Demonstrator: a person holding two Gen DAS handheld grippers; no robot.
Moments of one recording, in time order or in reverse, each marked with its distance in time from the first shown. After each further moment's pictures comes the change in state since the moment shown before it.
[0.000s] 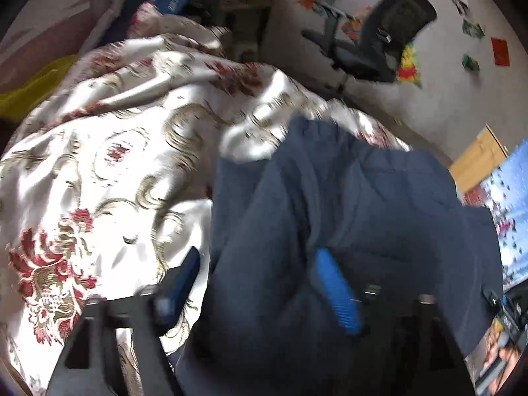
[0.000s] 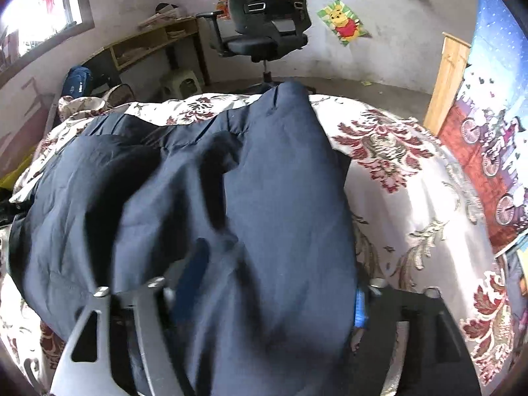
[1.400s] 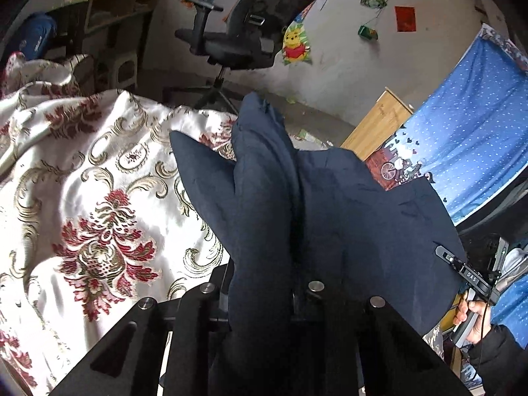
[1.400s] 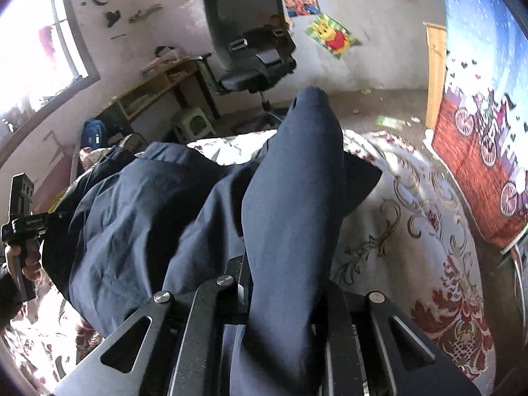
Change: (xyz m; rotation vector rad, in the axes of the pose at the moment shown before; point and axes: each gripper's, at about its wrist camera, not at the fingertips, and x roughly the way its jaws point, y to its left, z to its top) left arm -0.013 -0.133 0.025 0.250 0.067 -0.431; right arm -0.052 -0.115 0.008 0.117 -0.106 0.188
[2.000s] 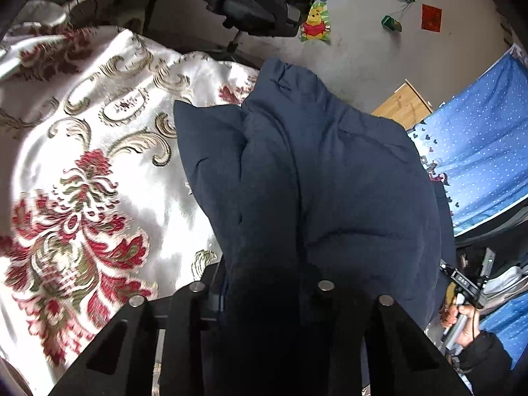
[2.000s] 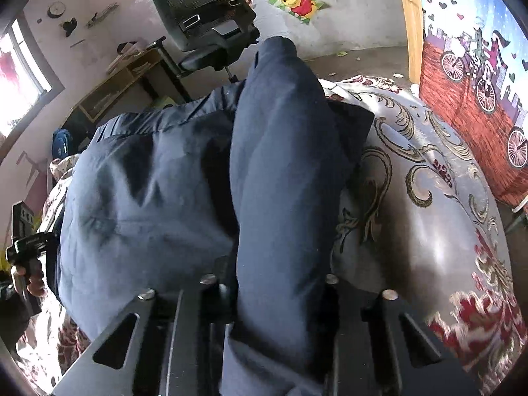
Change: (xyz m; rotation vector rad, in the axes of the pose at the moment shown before) left arm 0.112 0.049 -0.002 -0.097 0.109 -0.025; right arm 0.097 -0.071 -0.036 0.140 0.121 -0.047
